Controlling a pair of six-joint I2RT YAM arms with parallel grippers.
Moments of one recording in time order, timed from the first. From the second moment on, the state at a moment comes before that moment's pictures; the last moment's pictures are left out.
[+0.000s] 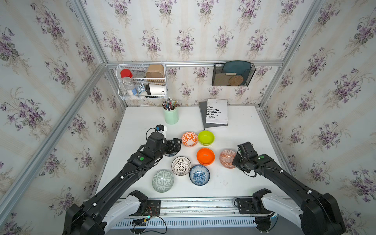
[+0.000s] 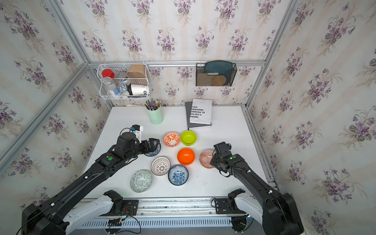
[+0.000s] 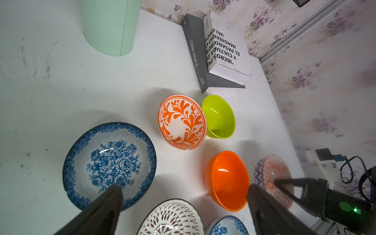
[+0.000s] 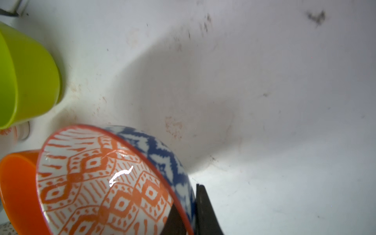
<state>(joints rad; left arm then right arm) -0.54 0.99 0.76 -0.37 0.07 -0.61 0.36 1.07 0.58 -0.67 0.04 0.87</state>
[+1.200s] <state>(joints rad) -0.52 1.07 0.78 -0.37 0.04 -0.62 0.18 1.74 1.07 -0.47 -0.05 0.64</state>
